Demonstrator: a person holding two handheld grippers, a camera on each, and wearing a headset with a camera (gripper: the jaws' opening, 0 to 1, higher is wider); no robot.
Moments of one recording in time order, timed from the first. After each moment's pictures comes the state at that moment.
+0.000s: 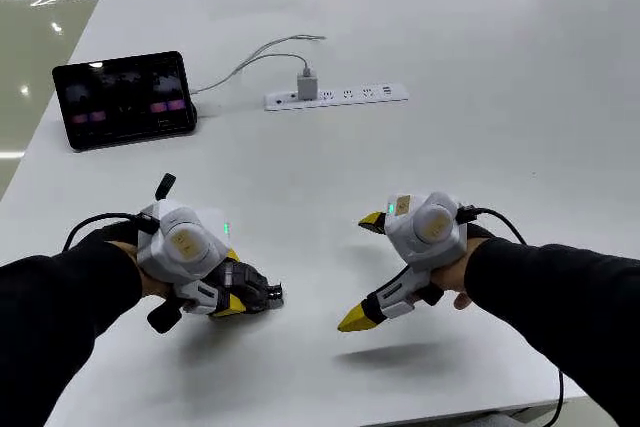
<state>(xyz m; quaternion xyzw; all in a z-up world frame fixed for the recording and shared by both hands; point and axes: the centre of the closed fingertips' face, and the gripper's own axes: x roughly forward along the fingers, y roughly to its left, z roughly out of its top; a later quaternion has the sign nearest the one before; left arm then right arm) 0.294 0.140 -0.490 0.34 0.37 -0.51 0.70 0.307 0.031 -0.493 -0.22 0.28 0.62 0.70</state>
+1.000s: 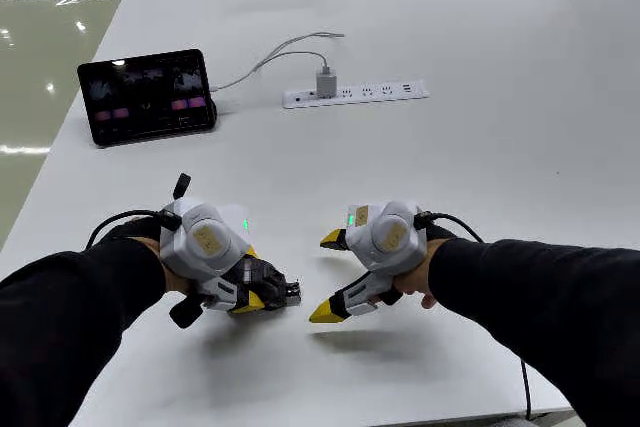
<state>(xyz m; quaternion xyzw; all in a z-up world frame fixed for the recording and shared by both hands) 0.295 0.140 -0.491 0.34 0.37 -0.51 0.70 0.297 0.094 -0.502 -0.24 0.25 0.66 0.67</state>
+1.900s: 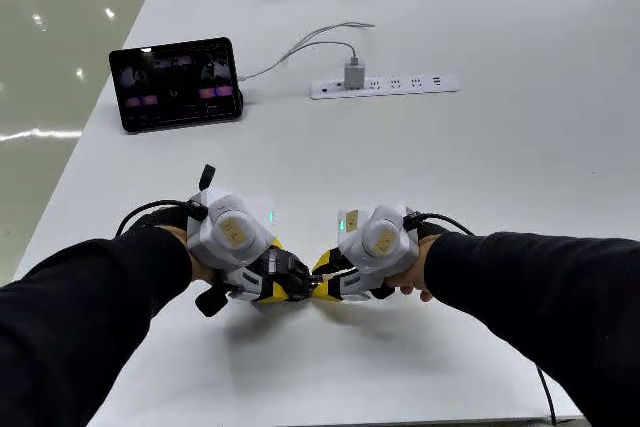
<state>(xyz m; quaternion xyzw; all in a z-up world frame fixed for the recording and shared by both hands) 0.296 0.139 -0.491 0.33 0.37 -0.51 0.70 0.288 0.120 -0.518 -0.28 0.25 0.69 0.62</state>
